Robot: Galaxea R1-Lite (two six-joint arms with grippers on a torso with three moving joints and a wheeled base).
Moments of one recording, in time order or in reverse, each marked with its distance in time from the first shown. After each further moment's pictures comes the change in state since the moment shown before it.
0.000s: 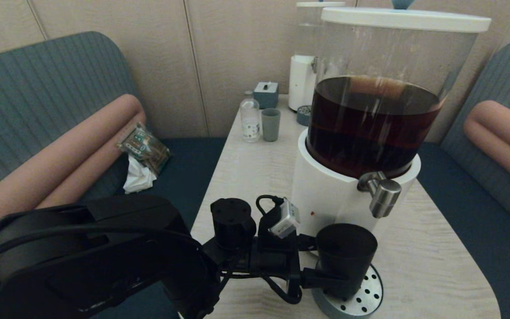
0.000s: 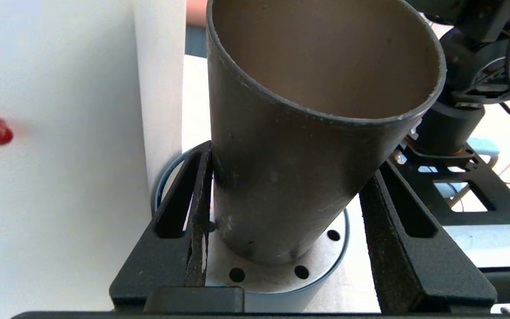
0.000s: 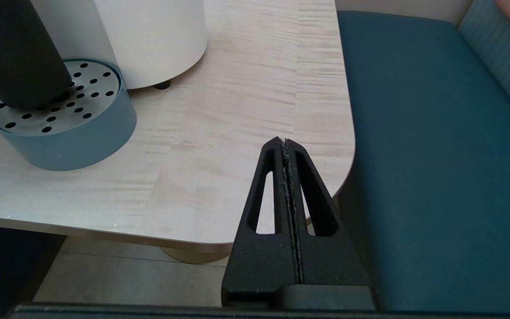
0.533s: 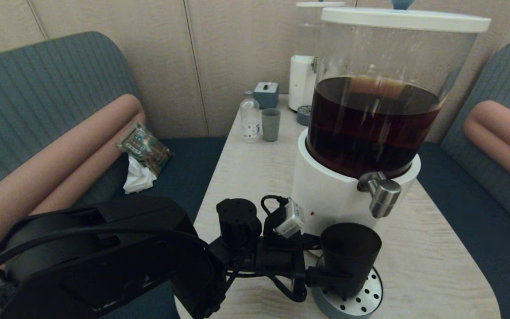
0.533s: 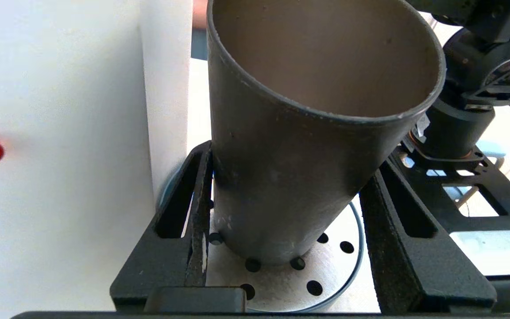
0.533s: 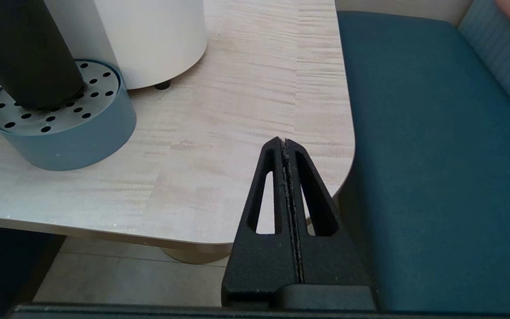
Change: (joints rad) left arm -0.009 0.029 -0.041 0.009 0.012 0.003; right arm 0.000 0.000 0.000 0.000 0.000 0.000
